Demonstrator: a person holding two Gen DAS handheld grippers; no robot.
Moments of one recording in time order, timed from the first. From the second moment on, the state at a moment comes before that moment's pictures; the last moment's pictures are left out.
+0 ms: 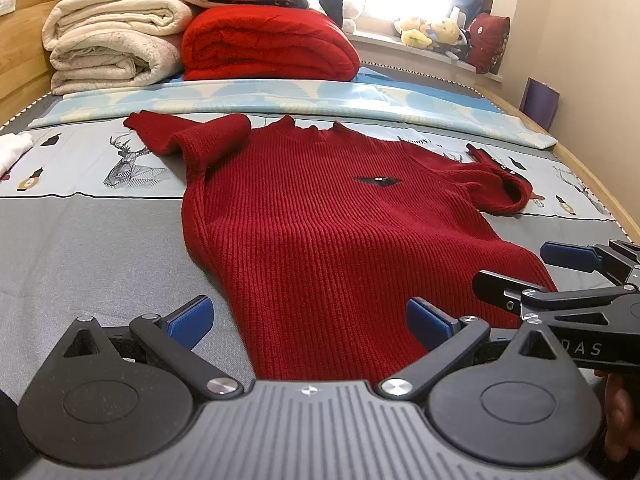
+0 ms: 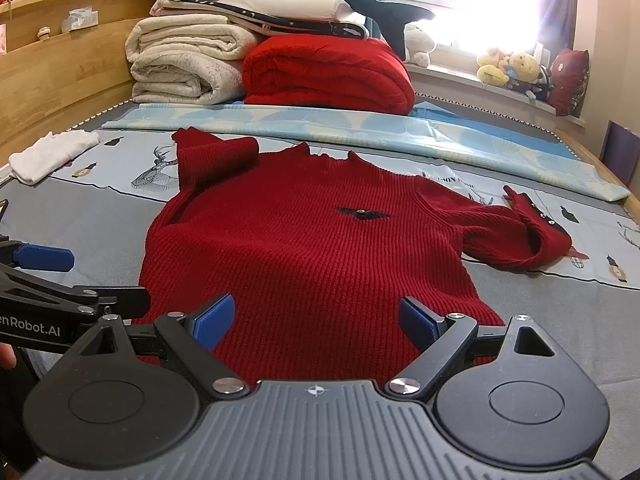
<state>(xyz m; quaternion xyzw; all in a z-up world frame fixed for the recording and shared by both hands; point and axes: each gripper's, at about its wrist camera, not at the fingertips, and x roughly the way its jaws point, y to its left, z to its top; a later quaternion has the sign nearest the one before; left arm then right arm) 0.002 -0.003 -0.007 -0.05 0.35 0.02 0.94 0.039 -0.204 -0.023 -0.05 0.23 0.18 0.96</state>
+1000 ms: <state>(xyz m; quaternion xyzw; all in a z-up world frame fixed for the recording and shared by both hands) 0.006 0.007 -0.015 -0.05 0.34 0.03 0.94 0.064 -0.252 -0.007 -0.01 0.22 0.12 0.97</state>
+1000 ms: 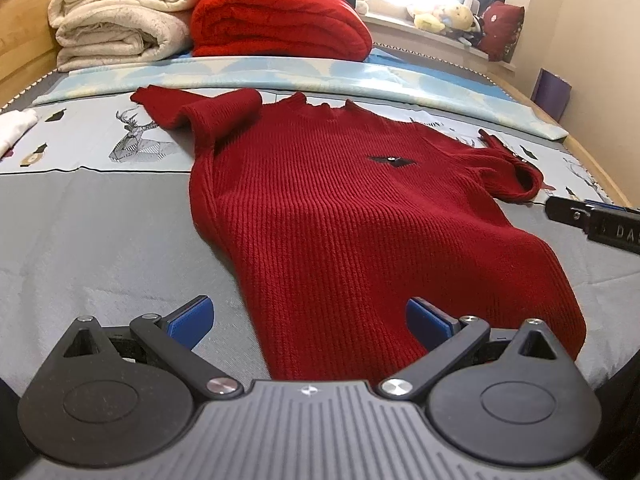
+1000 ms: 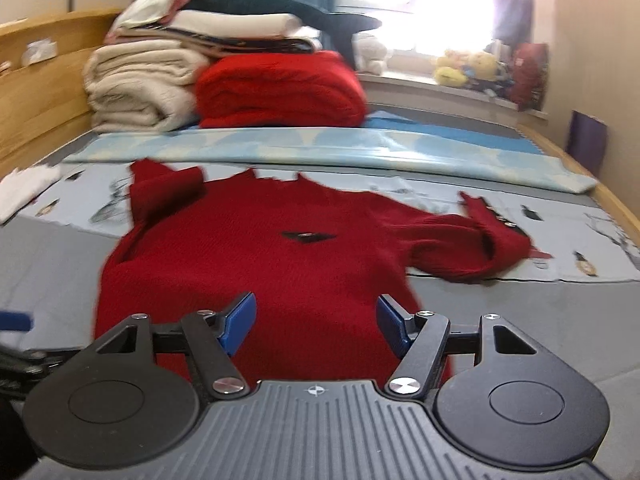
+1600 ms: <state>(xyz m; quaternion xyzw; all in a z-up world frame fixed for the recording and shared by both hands) 0.051 0.082 -0.033 -0.14 0.38 0.02 0.91 0.109 -0.356 -0.032 0.01 0.29 0.10 0.95</state>
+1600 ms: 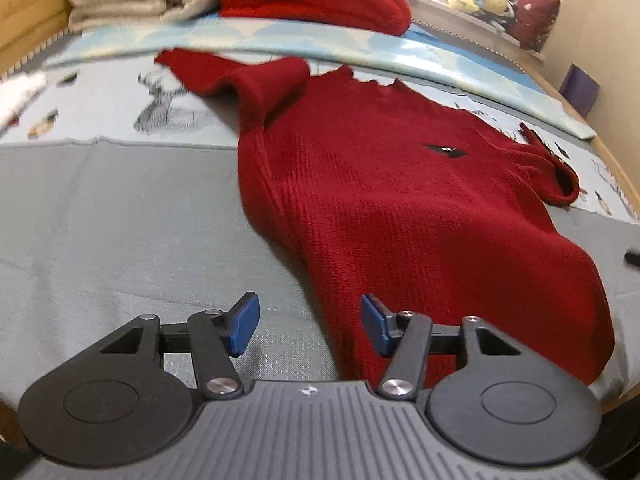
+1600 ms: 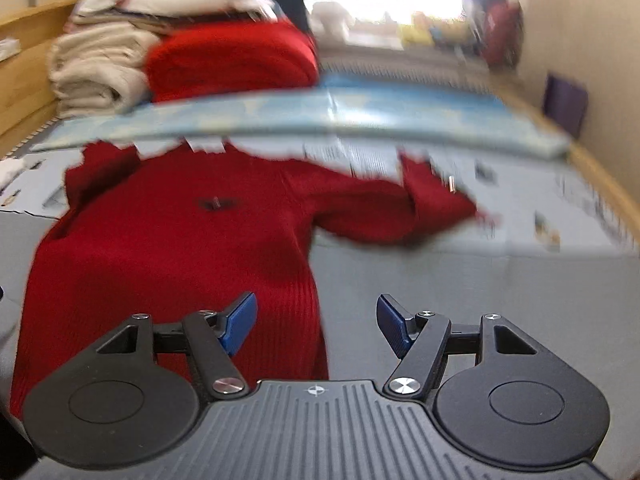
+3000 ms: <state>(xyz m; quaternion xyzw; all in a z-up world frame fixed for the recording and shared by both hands) 0.071 0.044 -0.083 -0.16 0.50 -0.02 0.85 0.144 -0.348 -0.053 0.02 0.33 0.06 0.94</state>
